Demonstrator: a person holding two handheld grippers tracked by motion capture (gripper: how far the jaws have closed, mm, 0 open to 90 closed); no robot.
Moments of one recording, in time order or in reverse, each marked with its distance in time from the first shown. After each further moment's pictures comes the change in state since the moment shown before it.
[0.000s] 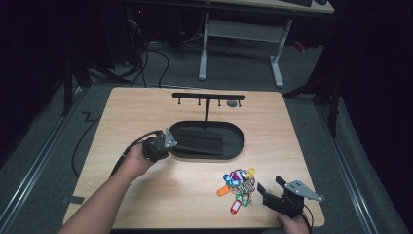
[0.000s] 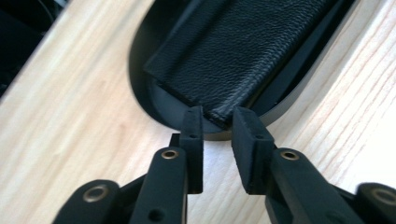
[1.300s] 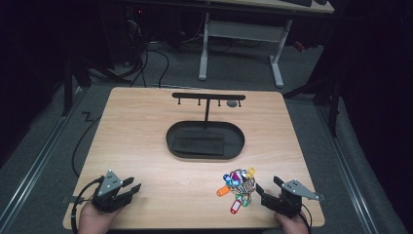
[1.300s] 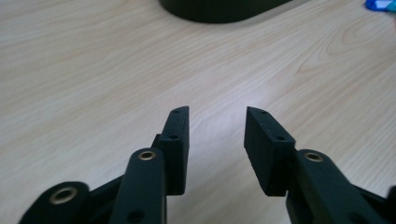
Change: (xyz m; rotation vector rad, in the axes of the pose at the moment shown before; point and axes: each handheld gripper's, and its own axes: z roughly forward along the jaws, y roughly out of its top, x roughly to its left) left arm -0.062 -0.160 -0.096 -0.235 -0.029 -0.495; right arm 0.004 0.000 0.003 0.030 0.000 -0.031
